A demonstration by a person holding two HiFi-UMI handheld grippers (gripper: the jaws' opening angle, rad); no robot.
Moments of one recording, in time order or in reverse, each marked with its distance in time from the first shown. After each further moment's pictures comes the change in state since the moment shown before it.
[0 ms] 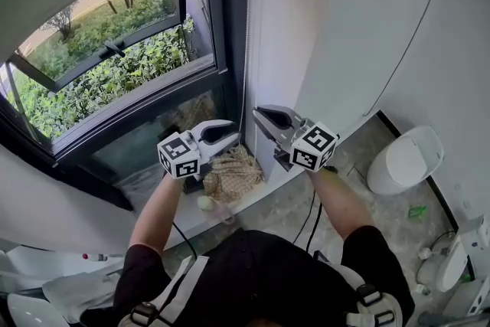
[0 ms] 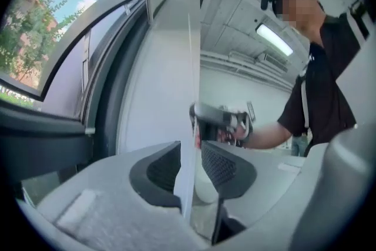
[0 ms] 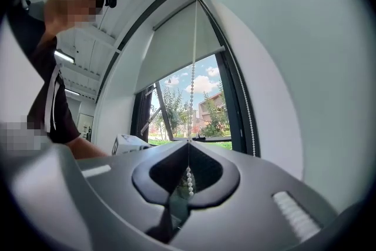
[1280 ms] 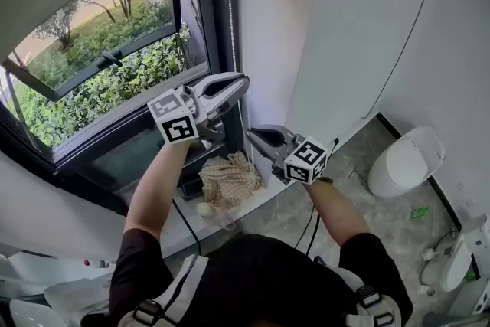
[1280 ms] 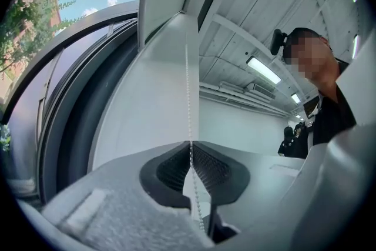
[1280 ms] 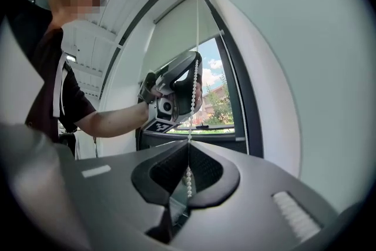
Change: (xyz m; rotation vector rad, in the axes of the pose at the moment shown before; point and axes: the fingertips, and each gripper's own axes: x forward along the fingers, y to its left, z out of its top) left arm 0.051 -0.001 0.177 -0.009 -0.262 -0.125; right arm -0.010 0.010 -0.044 0.013 0.080 0.034
